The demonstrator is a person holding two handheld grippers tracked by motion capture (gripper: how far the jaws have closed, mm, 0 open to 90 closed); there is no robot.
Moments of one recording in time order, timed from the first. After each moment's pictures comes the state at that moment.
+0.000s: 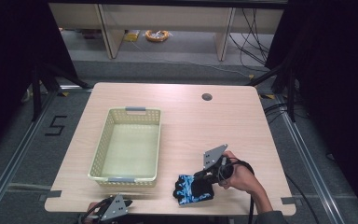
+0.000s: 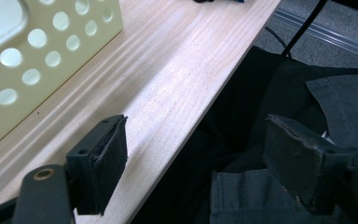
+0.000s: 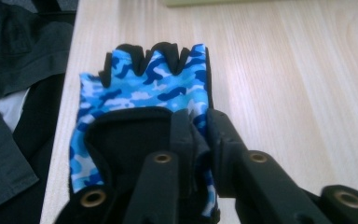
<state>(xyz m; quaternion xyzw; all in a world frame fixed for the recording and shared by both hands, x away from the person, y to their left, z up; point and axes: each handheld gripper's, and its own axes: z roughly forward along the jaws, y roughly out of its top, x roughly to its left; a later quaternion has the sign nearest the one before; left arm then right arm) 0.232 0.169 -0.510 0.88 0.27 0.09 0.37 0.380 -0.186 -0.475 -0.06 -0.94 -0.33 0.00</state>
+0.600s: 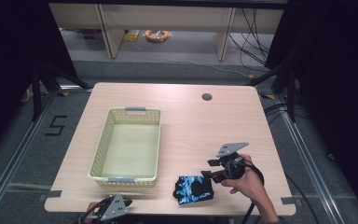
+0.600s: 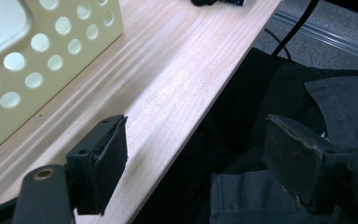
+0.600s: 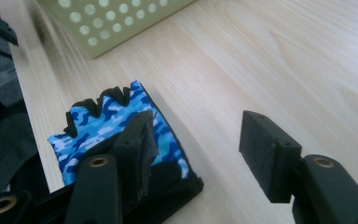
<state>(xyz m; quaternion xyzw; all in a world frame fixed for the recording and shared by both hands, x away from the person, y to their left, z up) 0.232 0.170 -0.508 0.88 0.26 0.10 0.38 0.361 -0.214 -0.454 -0.31 -0.87 -0.37 -0.04</state>
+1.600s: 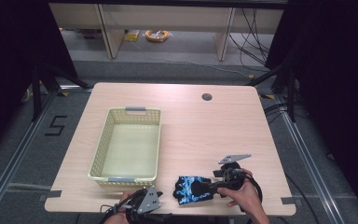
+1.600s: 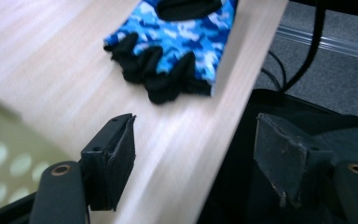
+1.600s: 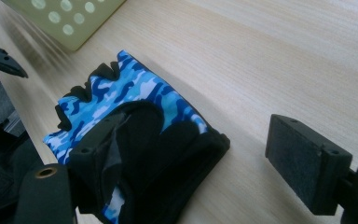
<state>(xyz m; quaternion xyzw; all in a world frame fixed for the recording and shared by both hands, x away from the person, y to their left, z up) 0.259 0.083 -0.495 0.89 0.20 0.12 0.39 0.342 -0.217 -0.488 -0.42 -0.83 -0.36 0.01</state>
